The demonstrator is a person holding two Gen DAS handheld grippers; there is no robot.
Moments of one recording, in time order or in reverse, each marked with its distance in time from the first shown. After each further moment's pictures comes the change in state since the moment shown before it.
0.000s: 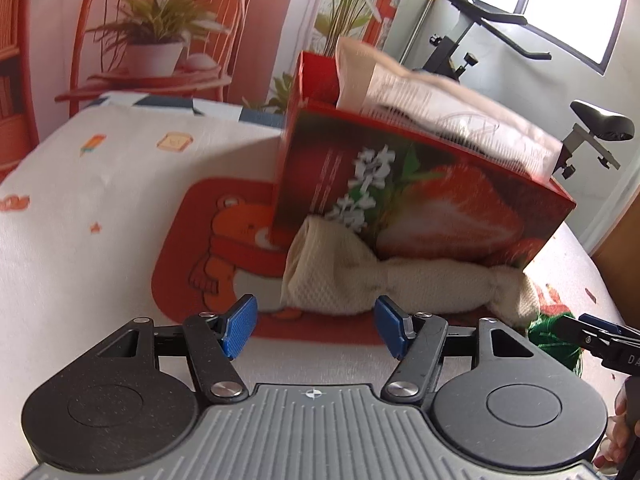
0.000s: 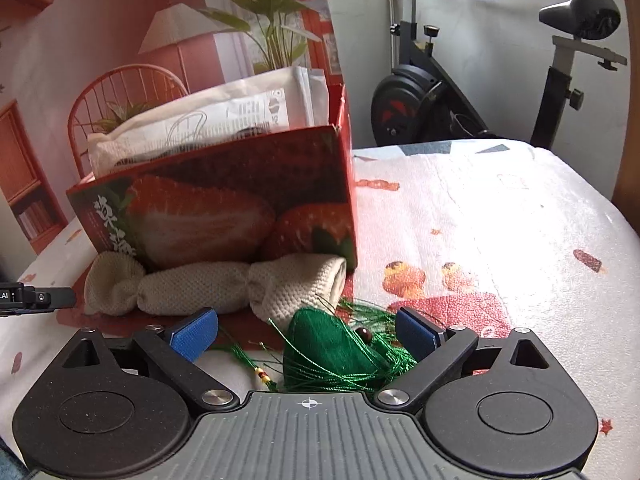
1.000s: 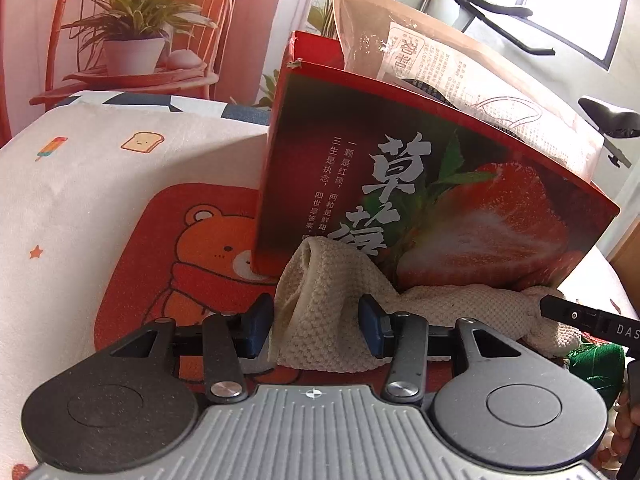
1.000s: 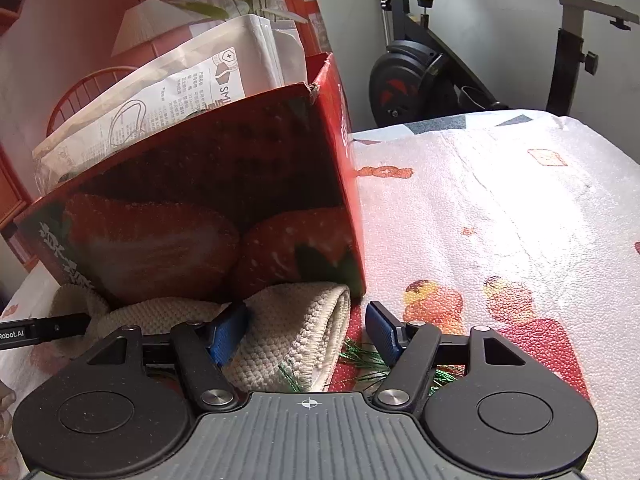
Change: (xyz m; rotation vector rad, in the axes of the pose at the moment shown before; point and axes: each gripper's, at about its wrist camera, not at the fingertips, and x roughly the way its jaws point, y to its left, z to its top) left arm 0.063 0.003 0.014 0.018 -0.042 -0.015; right arm 0.080 -0.014 0.019 0.080 0.021 0.041
